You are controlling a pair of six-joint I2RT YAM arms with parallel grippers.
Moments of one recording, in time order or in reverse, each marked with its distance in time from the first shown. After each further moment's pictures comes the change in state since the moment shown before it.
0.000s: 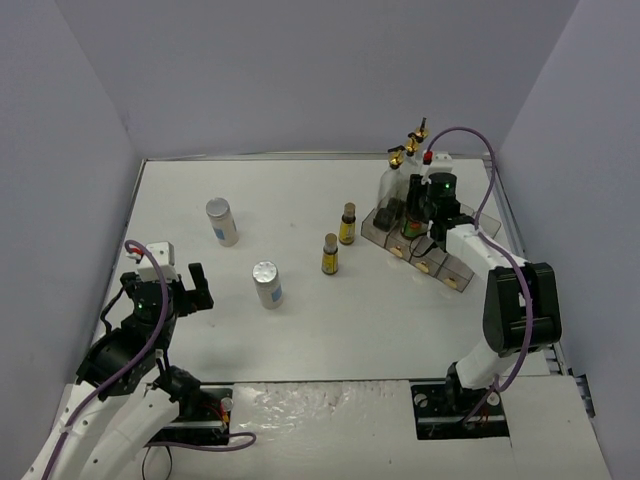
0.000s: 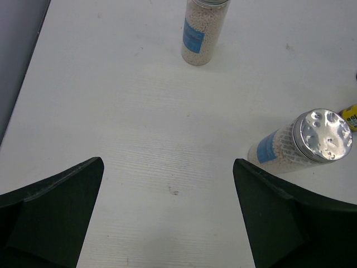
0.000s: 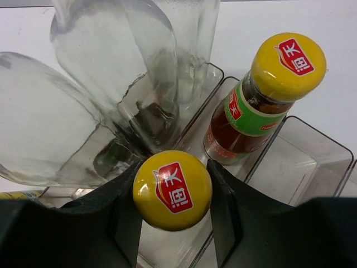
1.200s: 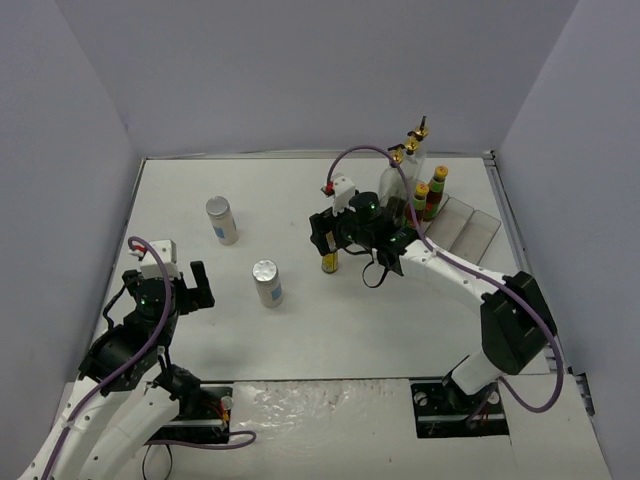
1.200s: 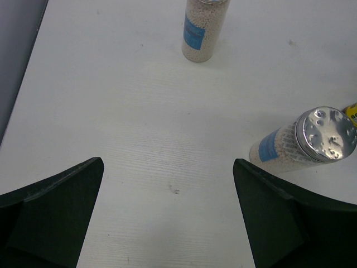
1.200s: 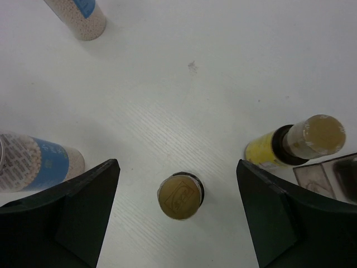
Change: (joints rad) left arm 0.000 0.017 -0.002 0.000 0.001 0.000; right arm 0.509 -0.064 0.051 -0.156 -0.193 -0.028
